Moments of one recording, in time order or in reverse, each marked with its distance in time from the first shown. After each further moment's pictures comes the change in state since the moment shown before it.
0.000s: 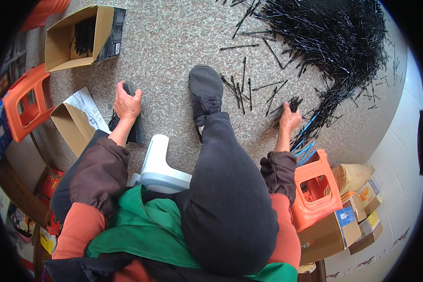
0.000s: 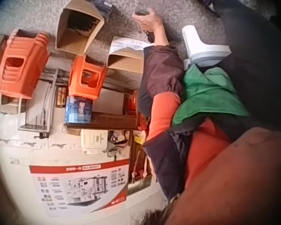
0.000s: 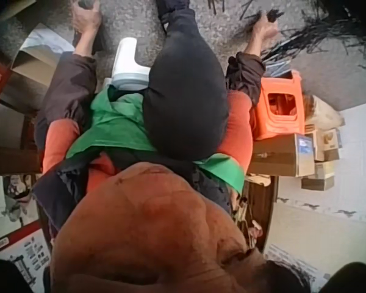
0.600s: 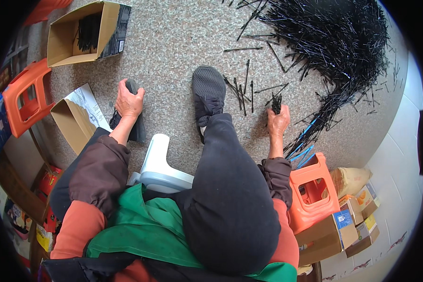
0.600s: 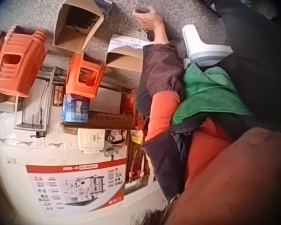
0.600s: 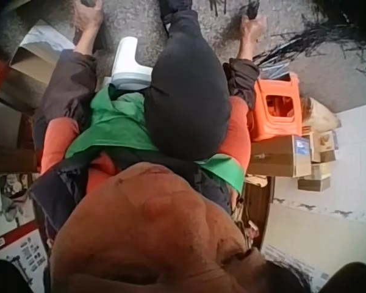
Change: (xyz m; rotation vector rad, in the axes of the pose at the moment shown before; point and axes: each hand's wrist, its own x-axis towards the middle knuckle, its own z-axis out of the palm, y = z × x) left_hand 0.000 -0.001 -0.004 0.017 -0.011 -0.009; right_hand -0.030 -0.023 0.007 -0.111 -0.265 -0.416
